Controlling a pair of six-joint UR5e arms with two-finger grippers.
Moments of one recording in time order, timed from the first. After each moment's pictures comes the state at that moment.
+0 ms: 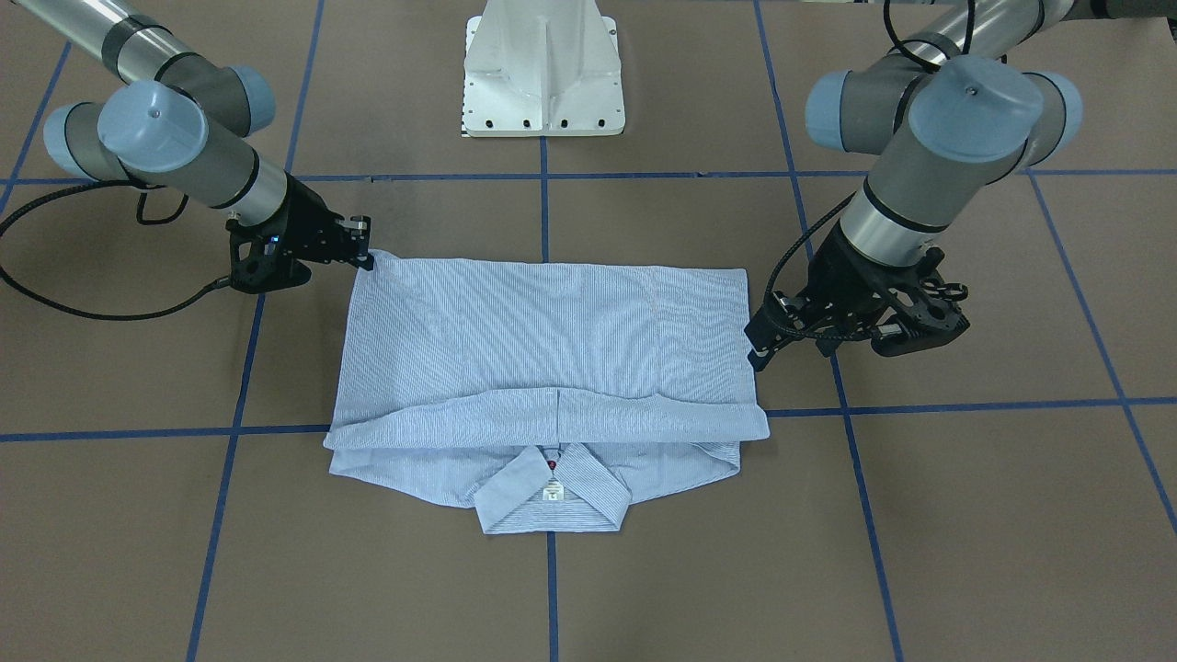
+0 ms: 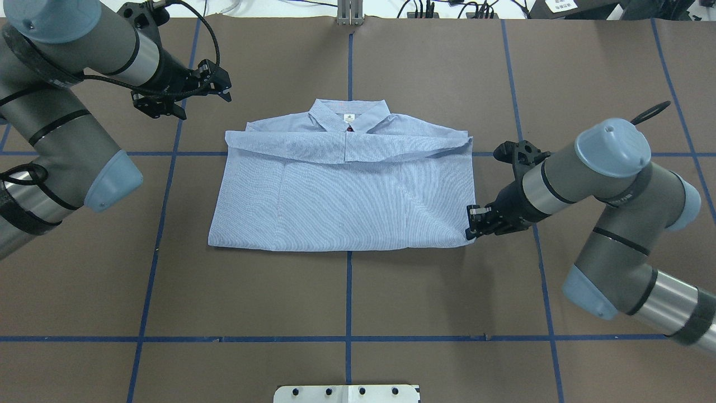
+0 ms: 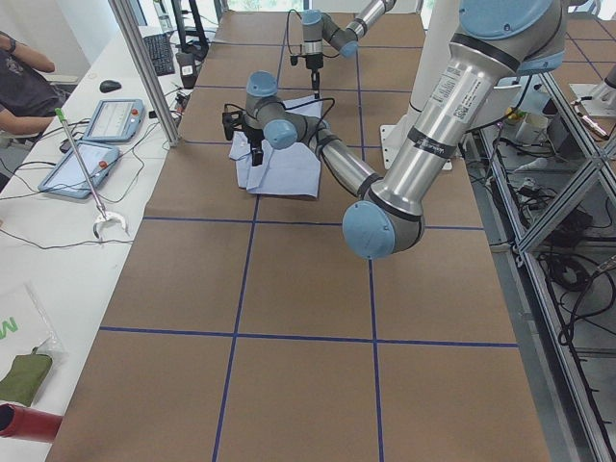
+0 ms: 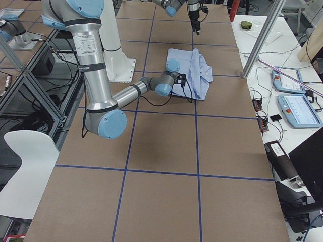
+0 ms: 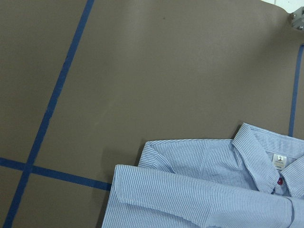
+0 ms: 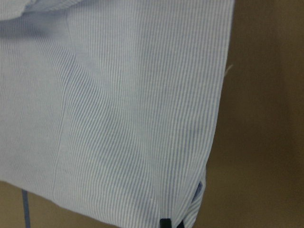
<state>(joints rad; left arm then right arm) -0.91 -2.08 -1.70 -1.86 -2.07 -1.32 0.65 -1.38 1.80 -0.98 2.26 1.27</state>
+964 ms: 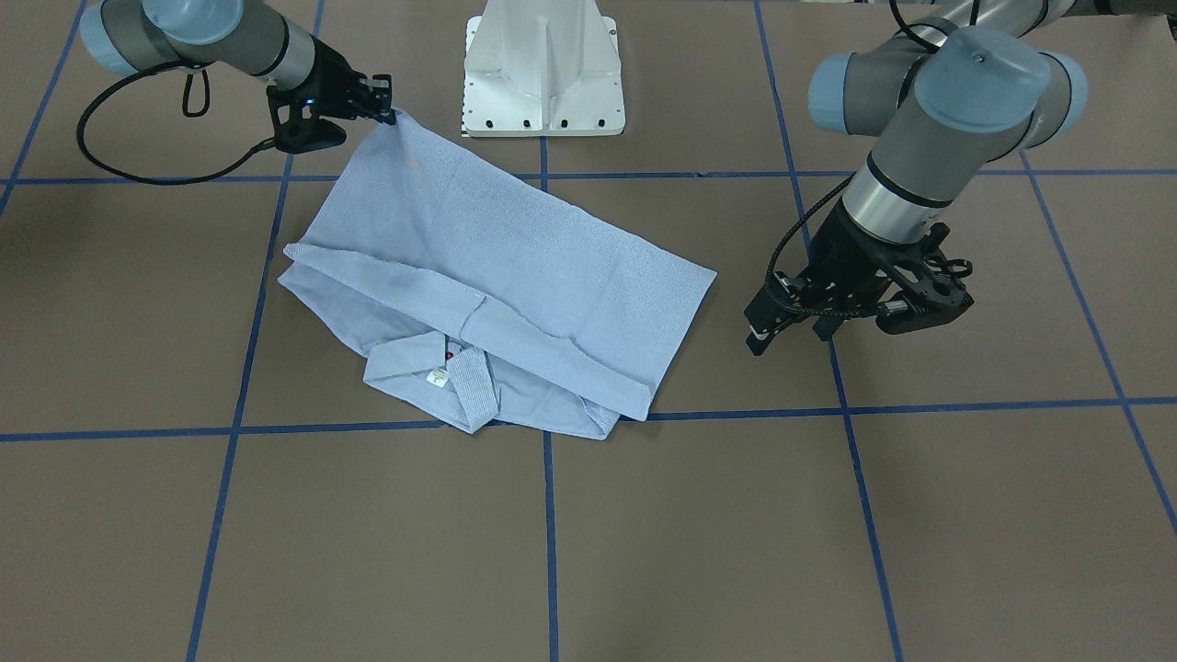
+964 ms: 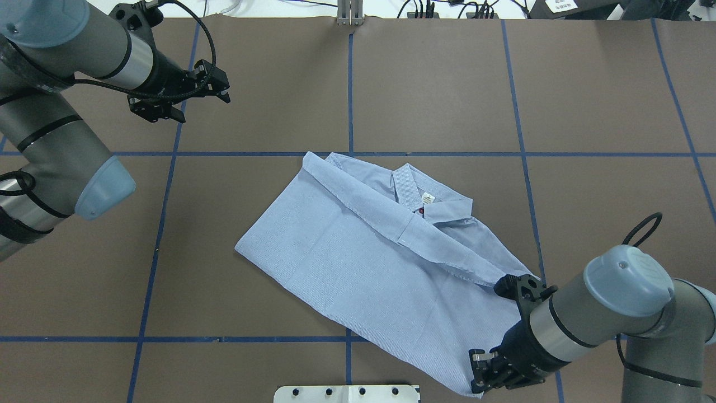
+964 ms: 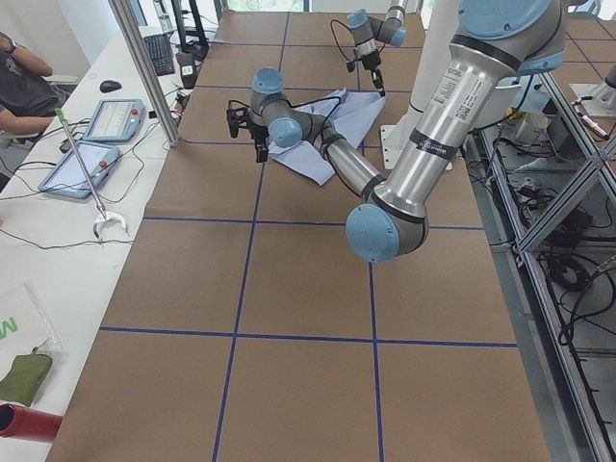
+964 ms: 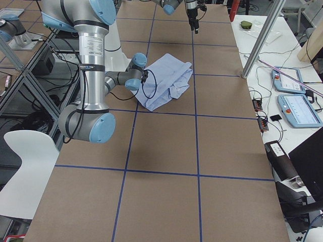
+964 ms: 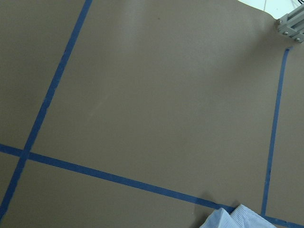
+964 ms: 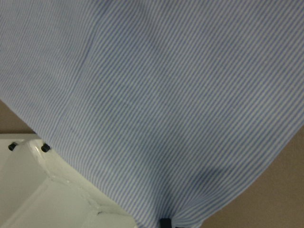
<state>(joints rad) -0.90 -2.06 -1.74 -1.86 -2.07 -1.36 0.27 -1.60 2.10 -0.98 2.27 1.67</state>
